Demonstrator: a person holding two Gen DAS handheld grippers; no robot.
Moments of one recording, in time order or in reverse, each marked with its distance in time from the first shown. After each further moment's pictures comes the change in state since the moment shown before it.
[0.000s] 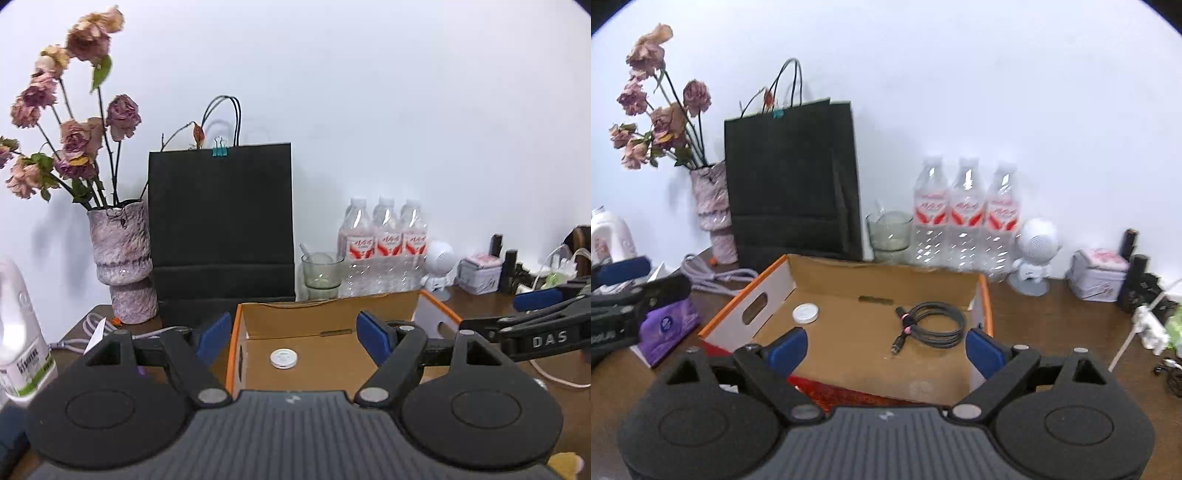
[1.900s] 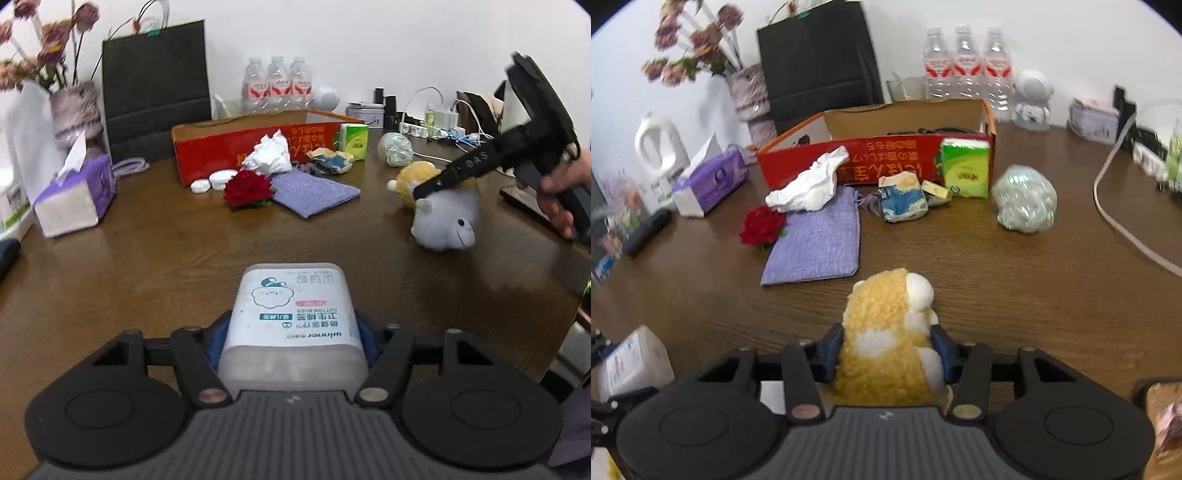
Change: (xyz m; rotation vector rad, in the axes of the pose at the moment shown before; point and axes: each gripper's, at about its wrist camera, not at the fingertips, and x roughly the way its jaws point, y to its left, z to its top) left arm -0.166 0.026 -0.189 0.180 0.306 -0.287; right arm -0.091 0.012 -0.161 0.070 0.288 0.110
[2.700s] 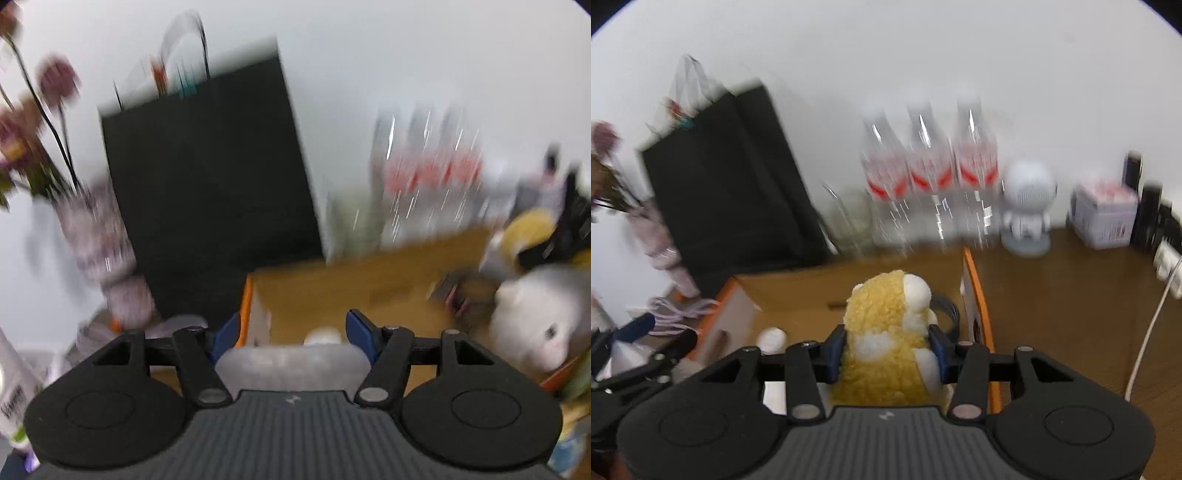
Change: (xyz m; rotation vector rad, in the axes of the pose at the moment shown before) left arm 0.256 0.086 0.257 -0.040 -0.004 0.436; right arm 0.130 -0.067 0.255 0.193 -0.110 -0.088
